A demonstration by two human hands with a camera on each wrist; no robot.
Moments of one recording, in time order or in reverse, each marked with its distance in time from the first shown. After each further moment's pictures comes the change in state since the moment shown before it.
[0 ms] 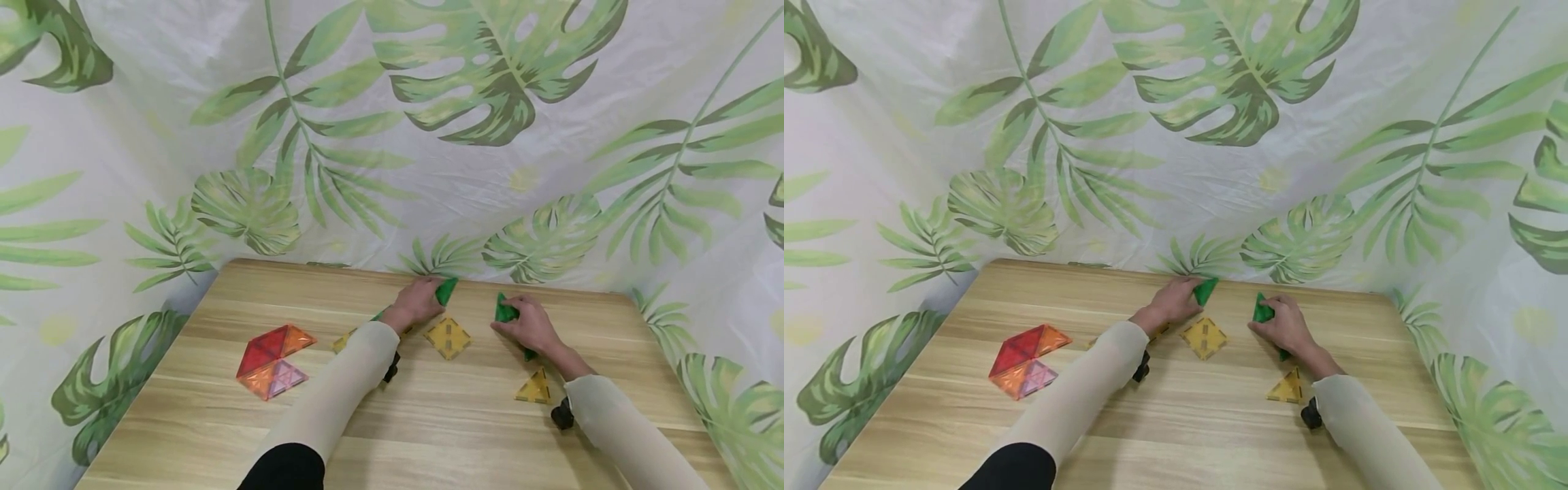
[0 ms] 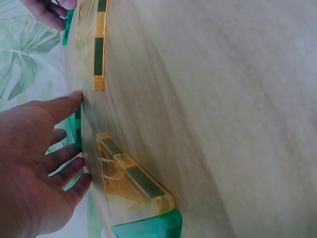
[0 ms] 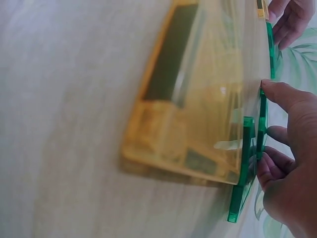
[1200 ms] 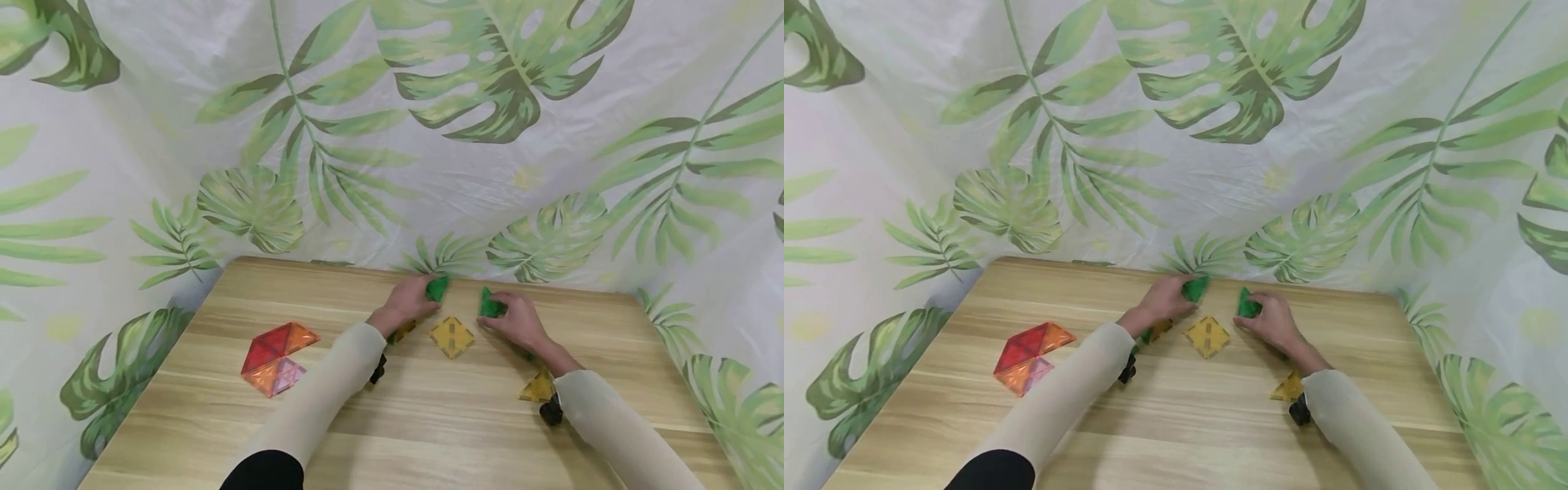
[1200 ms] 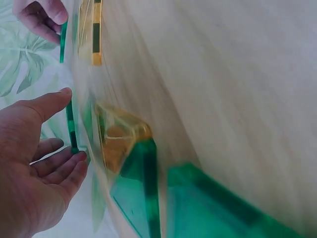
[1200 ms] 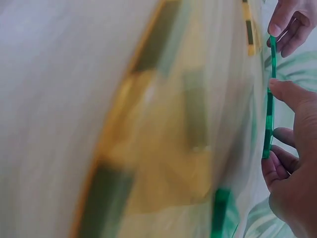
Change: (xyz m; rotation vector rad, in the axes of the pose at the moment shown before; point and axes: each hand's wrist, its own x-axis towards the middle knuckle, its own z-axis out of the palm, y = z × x) left_hand -0.023 -0.011 -0.019 -0.082 0.095 0.027; right_hand 0.014 -0.031 0.013 0.042 0.064 -0.077
